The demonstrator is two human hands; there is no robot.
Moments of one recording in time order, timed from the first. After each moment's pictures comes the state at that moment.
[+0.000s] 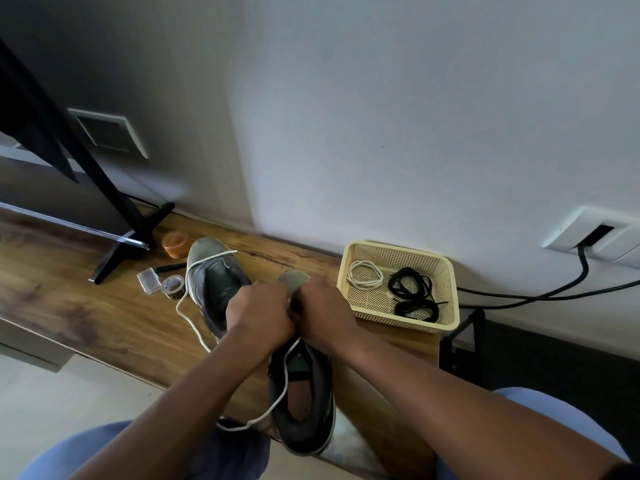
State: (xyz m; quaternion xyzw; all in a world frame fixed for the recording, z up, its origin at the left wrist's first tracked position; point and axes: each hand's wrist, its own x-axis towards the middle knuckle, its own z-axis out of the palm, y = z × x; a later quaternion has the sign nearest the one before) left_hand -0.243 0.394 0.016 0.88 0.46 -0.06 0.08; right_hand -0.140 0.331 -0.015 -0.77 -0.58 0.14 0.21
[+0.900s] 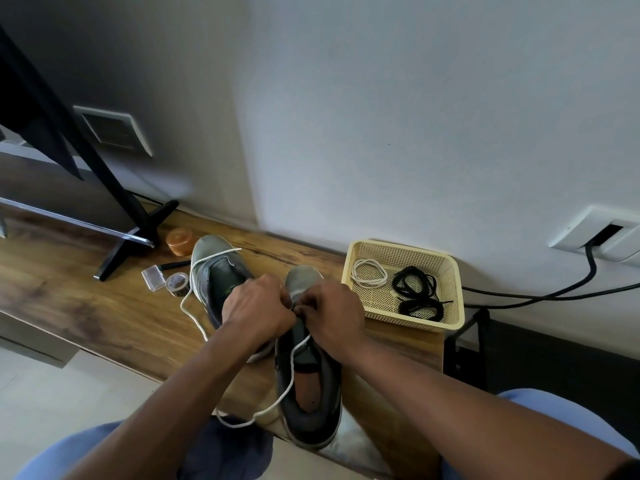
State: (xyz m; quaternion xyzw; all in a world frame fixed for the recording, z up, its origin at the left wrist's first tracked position) left_hand -0.251 0.405 0.024 0.85 0.49 -0.02 0.20; right_hand -0.138 0.325 -0.030 -0.82 -0.49 0.11 0.28
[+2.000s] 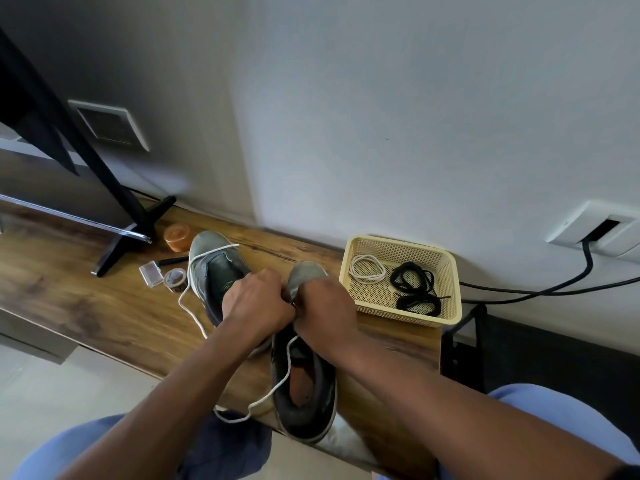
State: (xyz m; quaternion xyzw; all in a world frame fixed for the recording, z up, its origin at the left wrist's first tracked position) left_hand -0.248 0.402 0.026 0.84 0.50 -0.03 0.20; right_hand -0.151 0.324 -0.015 -0.81 -0.54 0.05 0.22
